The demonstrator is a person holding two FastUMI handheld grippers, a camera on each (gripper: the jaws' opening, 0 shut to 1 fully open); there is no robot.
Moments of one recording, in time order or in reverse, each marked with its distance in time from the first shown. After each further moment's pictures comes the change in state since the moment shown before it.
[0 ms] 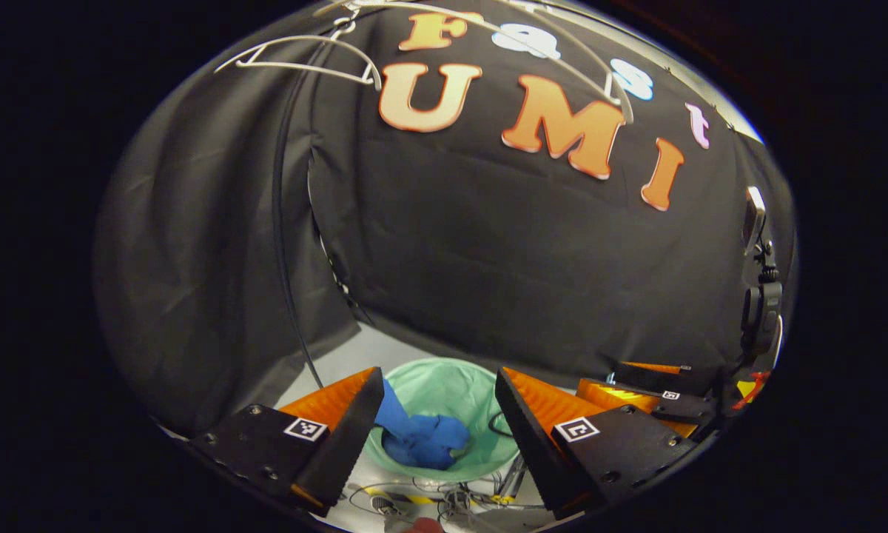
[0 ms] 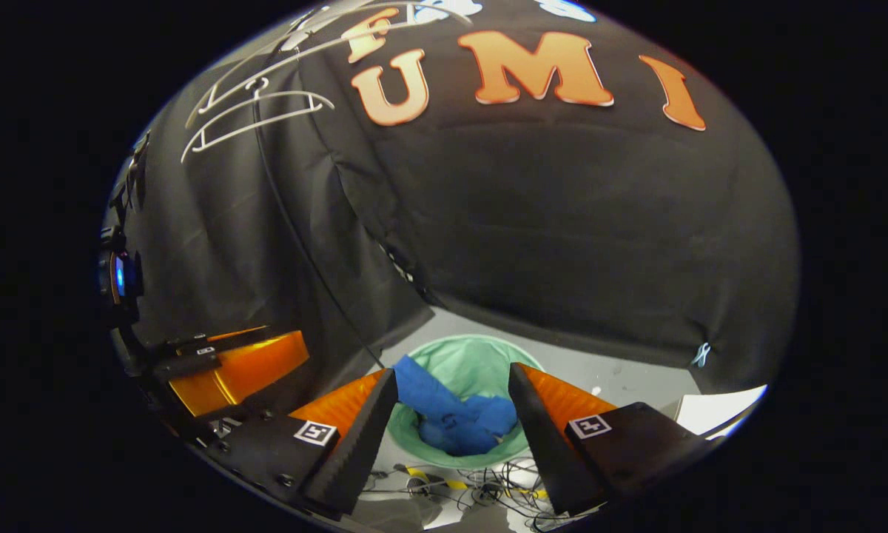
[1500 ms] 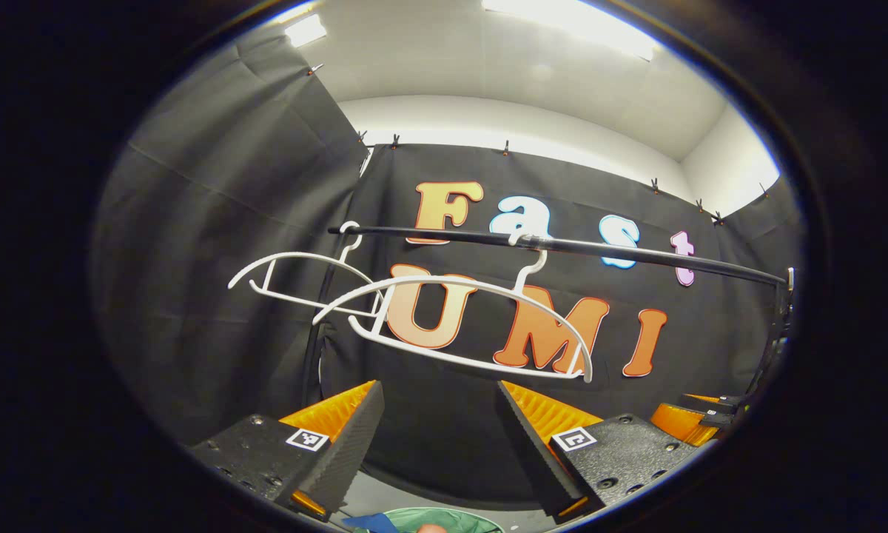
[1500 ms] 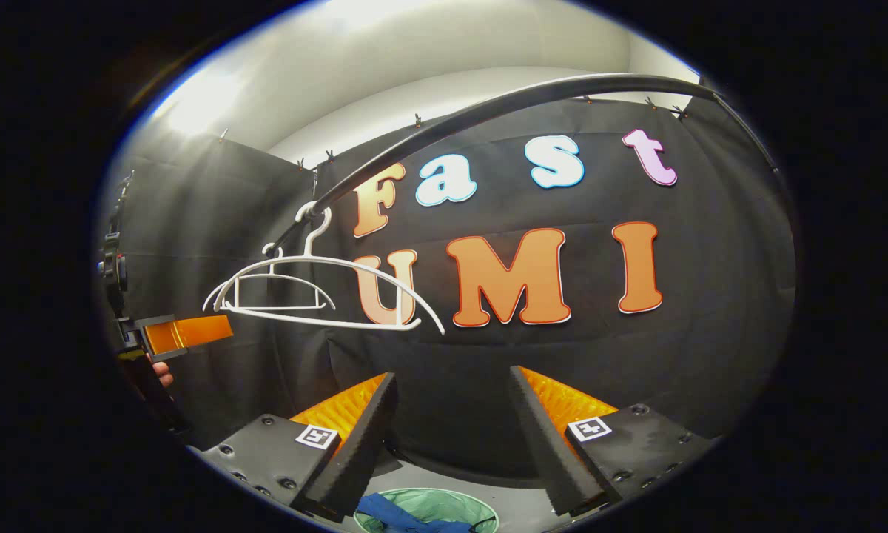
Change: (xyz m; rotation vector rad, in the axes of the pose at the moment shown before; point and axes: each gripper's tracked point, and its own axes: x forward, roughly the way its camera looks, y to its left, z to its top) left arm -0.147 -0.002 0.257 -0.017 -0.680 0.014; right arm -0.185 -0.031 0.228 -0.095 -0.674 -0.089
